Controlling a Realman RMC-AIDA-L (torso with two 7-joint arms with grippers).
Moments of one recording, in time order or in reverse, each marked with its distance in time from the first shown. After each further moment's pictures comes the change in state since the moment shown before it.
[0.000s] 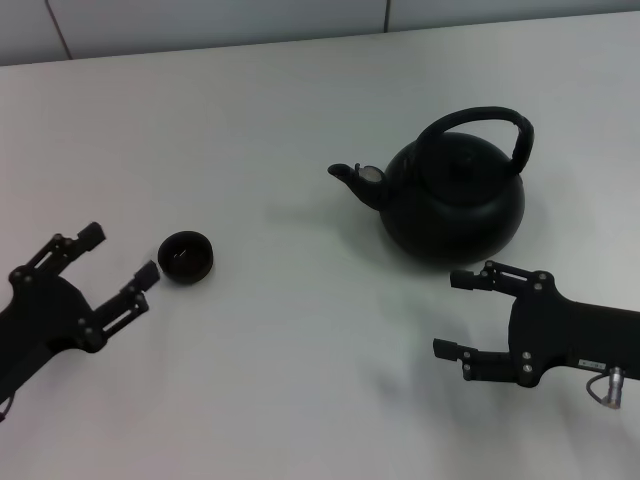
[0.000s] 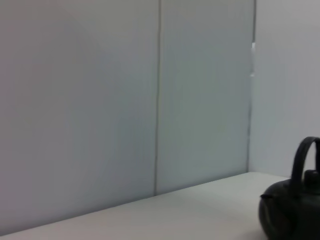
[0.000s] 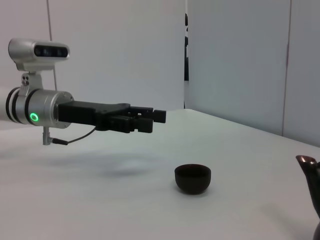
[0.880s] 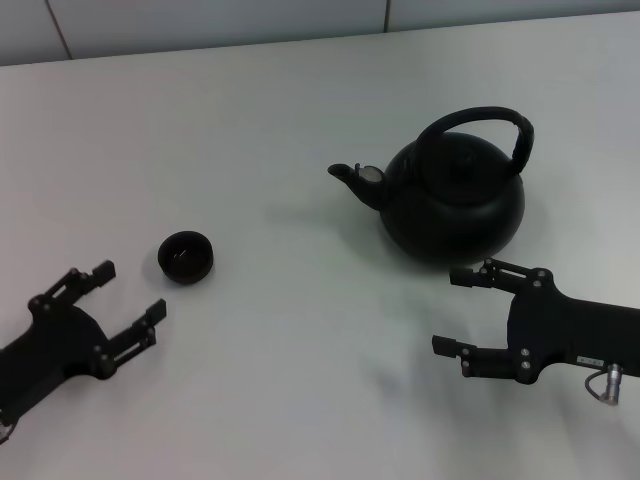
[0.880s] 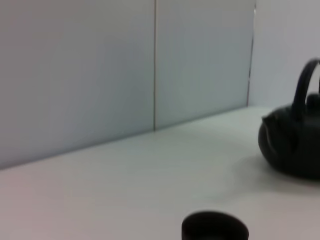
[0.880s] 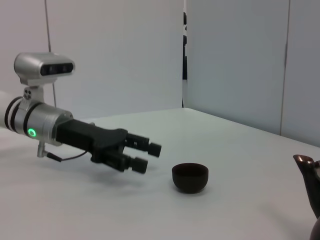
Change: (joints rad) left arm -0.001 0.004 0.089 0.003 0.010 -0.160 0.019; right arm 0.004 0.000 -0.002 0.000 0.002 0.009 0.000
